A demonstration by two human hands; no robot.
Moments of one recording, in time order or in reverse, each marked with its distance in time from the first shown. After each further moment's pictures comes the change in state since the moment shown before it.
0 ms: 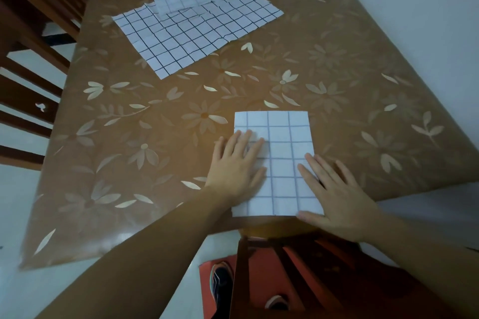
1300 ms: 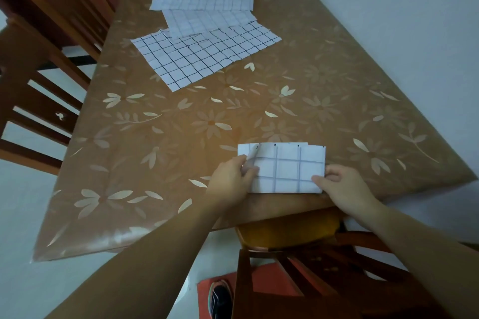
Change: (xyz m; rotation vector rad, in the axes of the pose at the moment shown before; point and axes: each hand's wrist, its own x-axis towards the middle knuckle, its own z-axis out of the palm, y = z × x) left_hand -0.028 0.010 -0.022 -0.569 0.026 -0.319; right_hand -0.003 -0.019 -0.042 1.098 0.225 0.551
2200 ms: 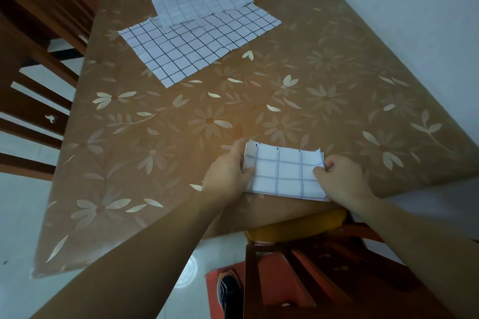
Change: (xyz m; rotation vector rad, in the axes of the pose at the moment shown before) left_hand 0.024 -0.015 -0.006 0.090 -0.021 0.055; right_hand 0.030 -0.006 0.022 -0.284 0.141 0.118
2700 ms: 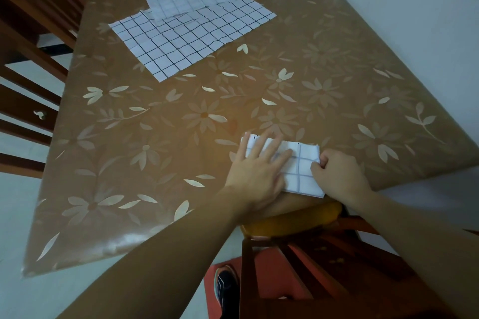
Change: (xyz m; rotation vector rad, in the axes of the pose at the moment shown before) left_hand -0.002 0.033 0.031 0.632 -0.084 0.481; right_hand 0.000 0.008 0.001 -0.174 0.028 -0.085
